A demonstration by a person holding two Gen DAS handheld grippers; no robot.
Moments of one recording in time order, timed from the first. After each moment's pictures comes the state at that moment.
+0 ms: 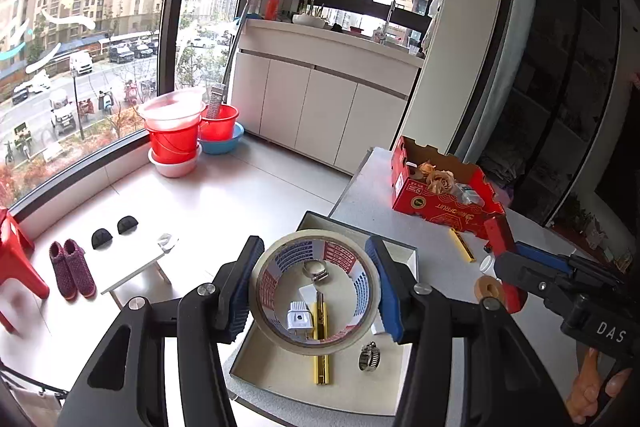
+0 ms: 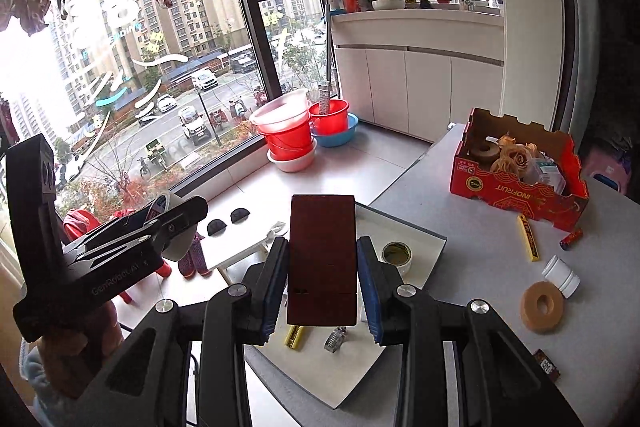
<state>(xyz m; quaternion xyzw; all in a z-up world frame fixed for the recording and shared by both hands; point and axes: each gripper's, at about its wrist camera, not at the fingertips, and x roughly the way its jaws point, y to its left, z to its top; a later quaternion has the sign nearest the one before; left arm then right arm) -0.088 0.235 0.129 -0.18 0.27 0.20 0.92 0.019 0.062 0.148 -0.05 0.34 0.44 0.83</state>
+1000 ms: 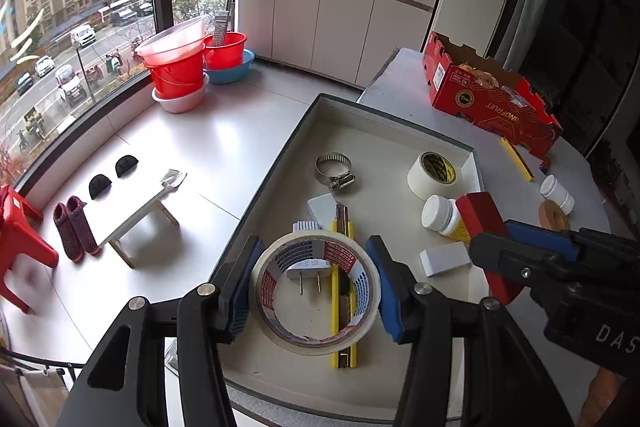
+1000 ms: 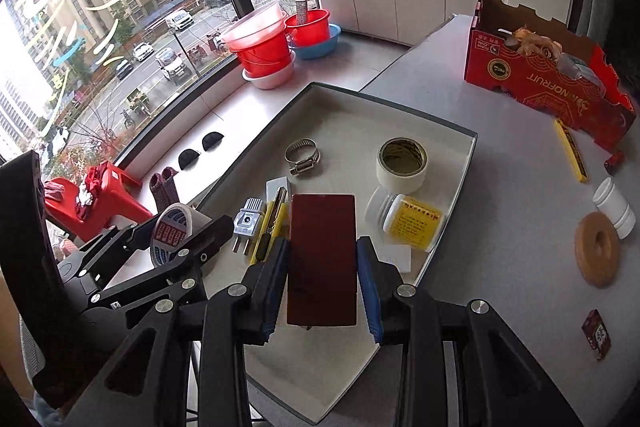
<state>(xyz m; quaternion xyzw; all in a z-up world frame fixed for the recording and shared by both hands) -0.026 0.221 0.011 -0.17 0.40 0.21 0.87 0.061 0.103 0.032 -0.09 0.47 0.40 0.78</state>
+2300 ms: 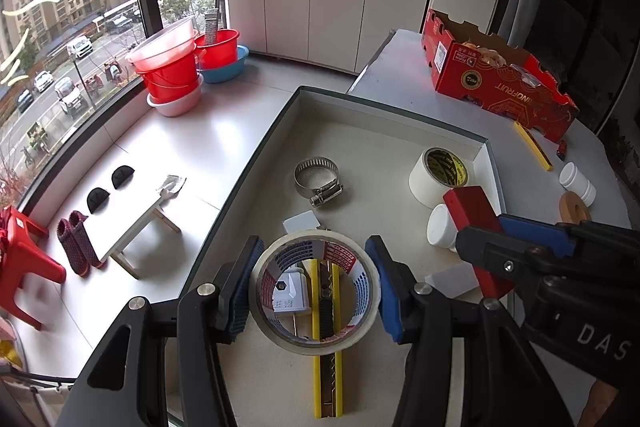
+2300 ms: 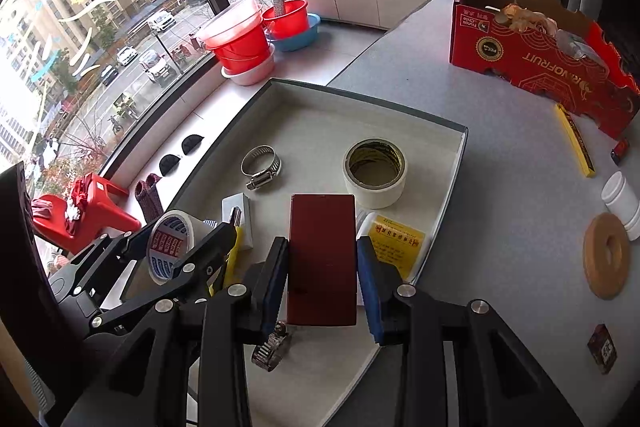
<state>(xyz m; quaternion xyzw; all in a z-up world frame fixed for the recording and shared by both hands) 0.014 0.220 -0.007 -0.14 0.43 0.21 0.87 0.090 0.113 0.011 -0.08 0.50 0.37 0.78</state>
